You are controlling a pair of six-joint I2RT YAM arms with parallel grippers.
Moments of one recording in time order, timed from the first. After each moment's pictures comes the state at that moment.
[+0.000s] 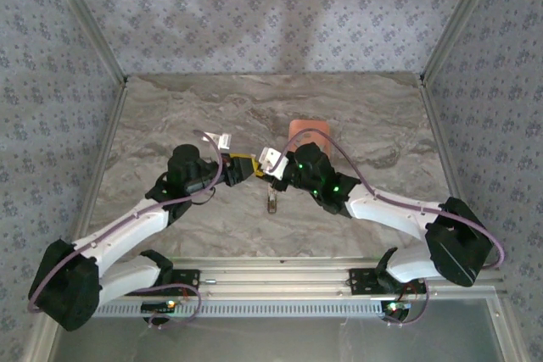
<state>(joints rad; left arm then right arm) -0.56 1.07 0.55 0.30 0.48 -0.63 0.87 1.35 0.78 0.26 -0.13 -0.45</state>
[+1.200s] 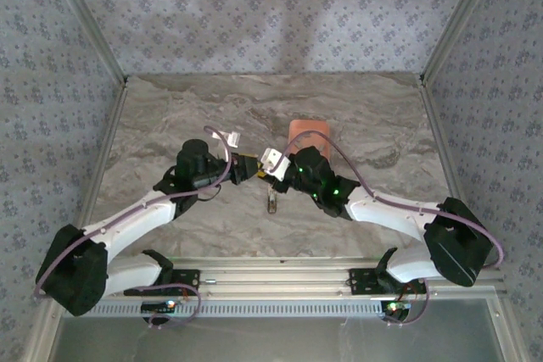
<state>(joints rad) -0.58 1.18 0.60 0.28 0.51 -0.60 0.88 1.35 0.74 0.29 -0.06 -0.40</state>
